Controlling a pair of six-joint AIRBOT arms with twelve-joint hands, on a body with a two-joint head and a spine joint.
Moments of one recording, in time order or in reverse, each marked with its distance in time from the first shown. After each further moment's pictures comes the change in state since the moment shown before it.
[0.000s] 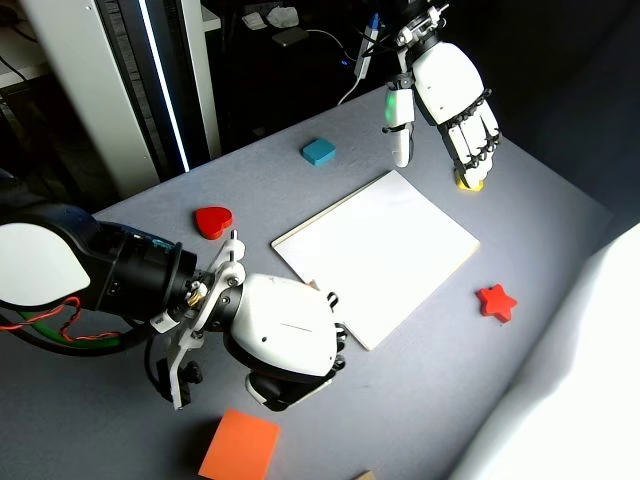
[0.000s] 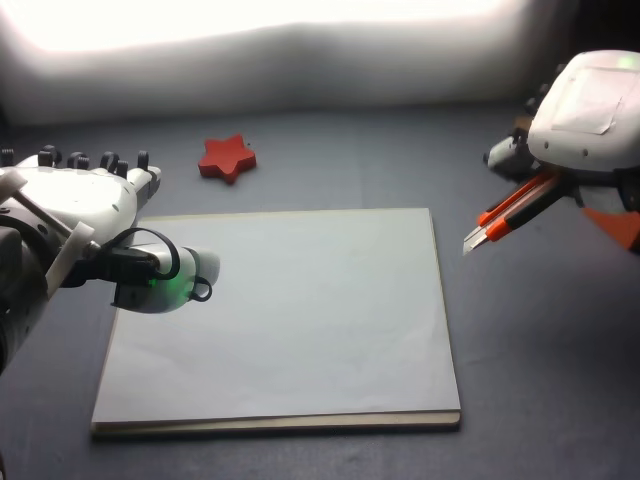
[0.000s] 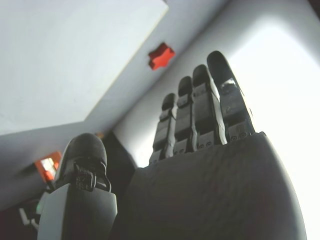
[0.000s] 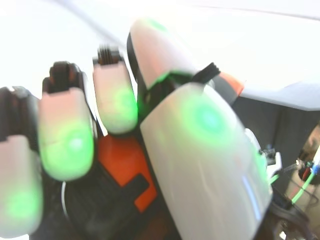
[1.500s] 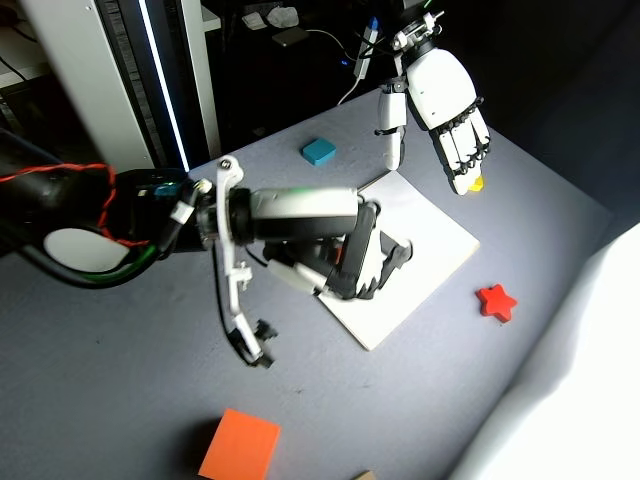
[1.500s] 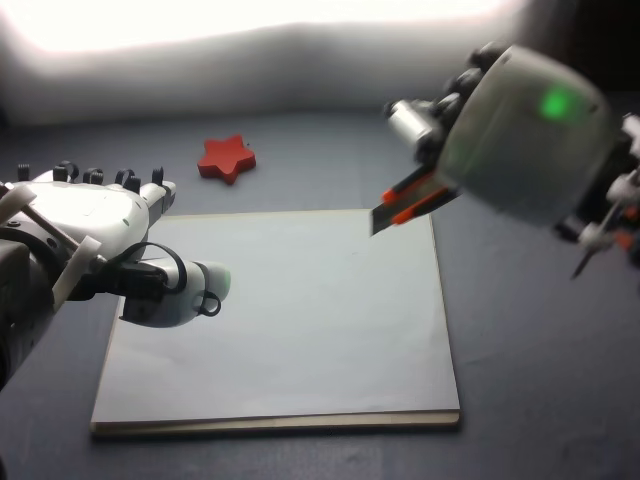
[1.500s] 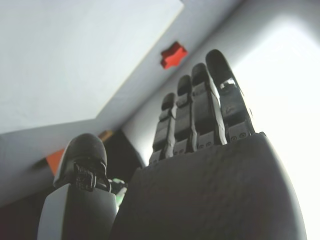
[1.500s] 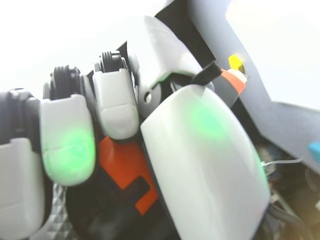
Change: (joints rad) left arm 0.026 -0.001 0.003 0.000 0.053 -0.023; right arm -0.182 -0.156 -0.074 0.458 0.662 -1.185
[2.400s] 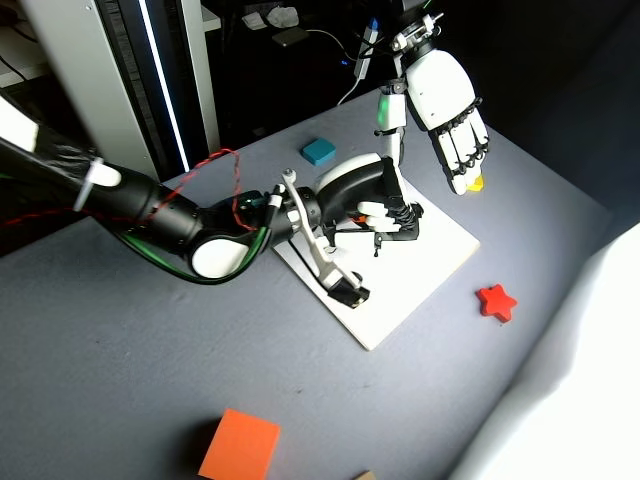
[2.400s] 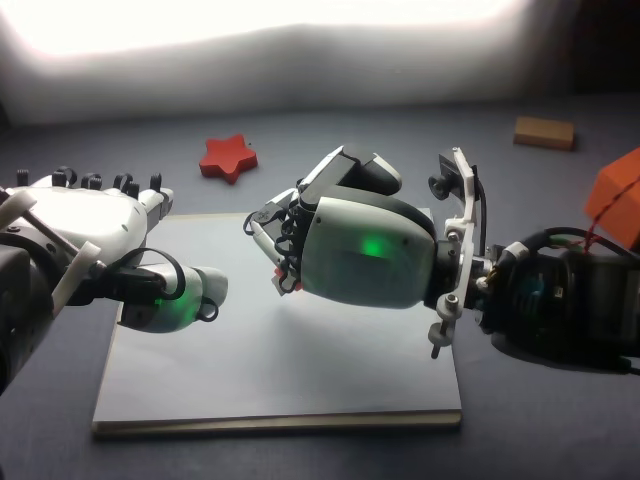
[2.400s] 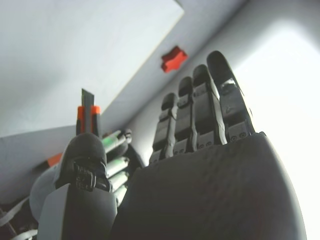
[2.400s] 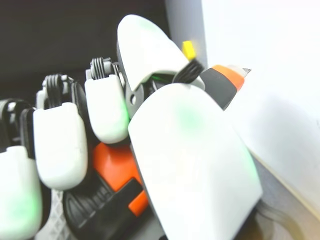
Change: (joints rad) left arm 0.013 -0.001 0.003 -0.002 -0.003 -0.001; right arm -0.011 -0.358 0.339 -0.348 0.040 -0.157
